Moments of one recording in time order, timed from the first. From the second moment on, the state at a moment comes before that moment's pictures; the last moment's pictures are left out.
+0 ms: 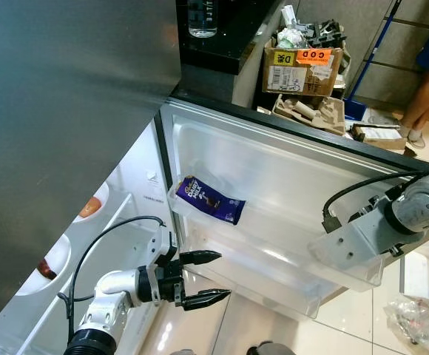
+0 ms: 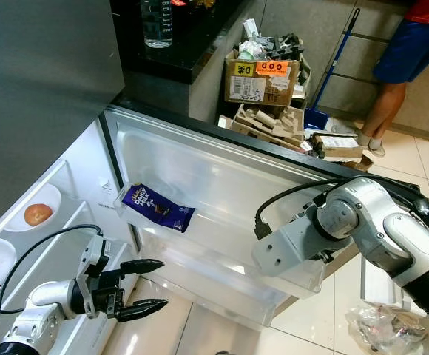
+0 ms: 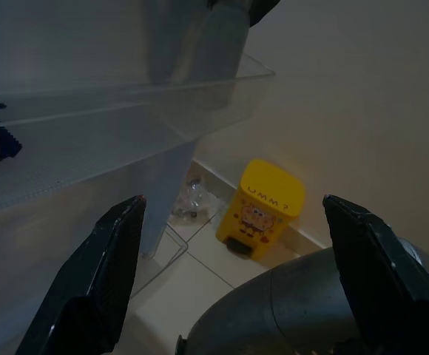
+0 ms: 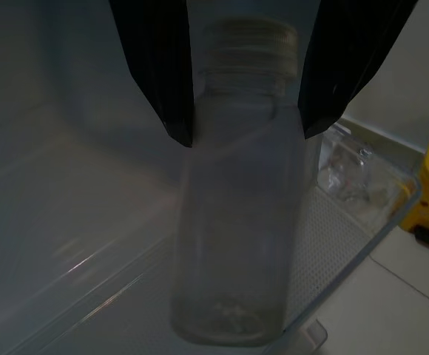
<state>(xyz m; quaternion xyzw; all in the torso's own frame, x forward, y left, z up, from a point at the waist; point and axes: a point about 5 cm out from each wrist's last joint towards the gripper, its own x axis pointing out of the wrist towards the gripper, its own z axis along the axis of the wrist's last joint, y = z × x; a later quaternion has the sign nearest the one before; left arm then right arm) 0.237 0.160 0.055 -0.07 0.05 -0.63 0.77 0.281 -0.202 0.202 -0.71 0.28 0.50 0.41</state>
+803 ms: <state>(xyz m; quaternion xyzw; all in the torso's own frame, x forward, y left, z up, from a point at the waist) 0.237 0.159 0.055 -0.07 0.05 -0.63 0.77 0.276 -0.155 0.198 -0.78 0.20 0.50 0.31</state>
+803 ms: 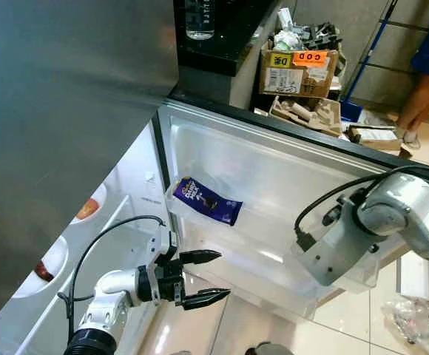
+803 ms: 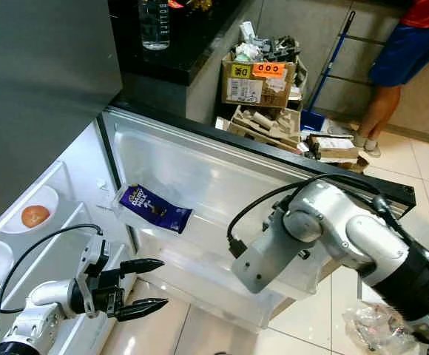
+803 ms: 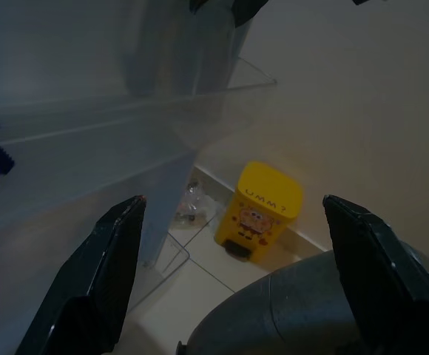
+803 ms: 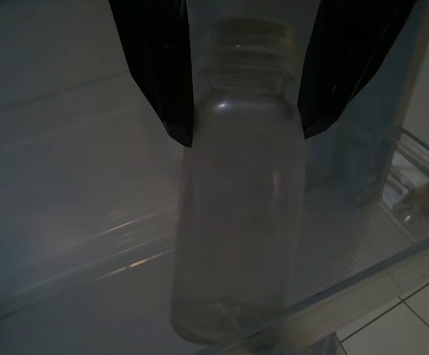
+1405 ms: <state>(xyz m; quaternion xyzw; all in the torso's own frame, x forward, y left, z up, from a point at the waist) 0.237 0.156 0.054 -0.07 0.05 -0.64 0.77 0.270 -0.192 0.182 -0.79 0.28 0.50 0.23</state>
